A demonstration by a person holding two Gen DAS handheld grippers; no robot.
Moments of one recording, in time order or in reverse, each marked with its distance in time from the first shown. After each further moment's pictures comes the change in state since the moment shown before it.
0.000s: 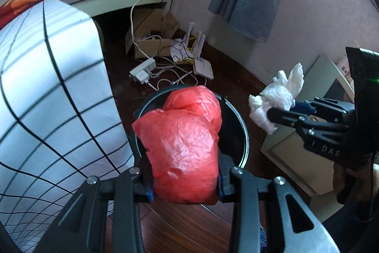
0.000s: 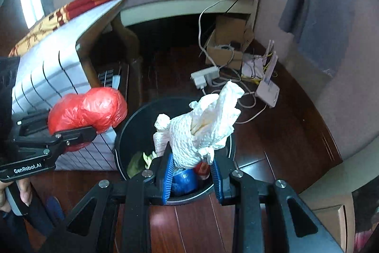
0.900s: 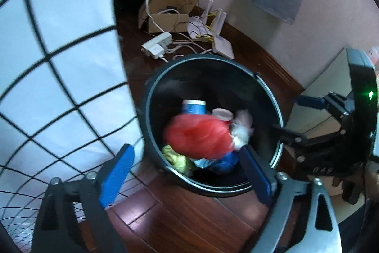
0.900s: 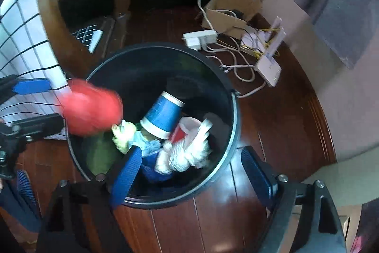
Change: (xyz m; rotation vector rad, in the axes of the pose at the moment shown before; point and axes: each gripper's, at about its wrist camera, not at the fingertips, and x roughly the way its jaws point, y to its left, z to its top) left arm 0.049 0.021 -0.020 -0.049 0.094 0.086; right arm 0.085 -0.002 -0.017 -0.092 0.164 -0.118
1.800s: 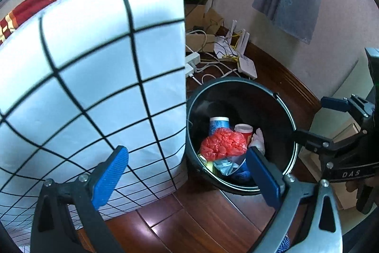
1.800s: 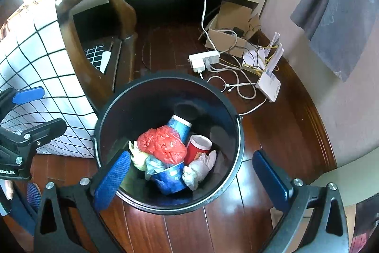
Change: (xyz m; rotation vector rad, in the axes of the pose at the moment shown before) left arm -0.051 0.022 -0.005 -0.038 -0.108 0.145; right arm -0.043 0.018 0.020 0.014 -0.097 0.037
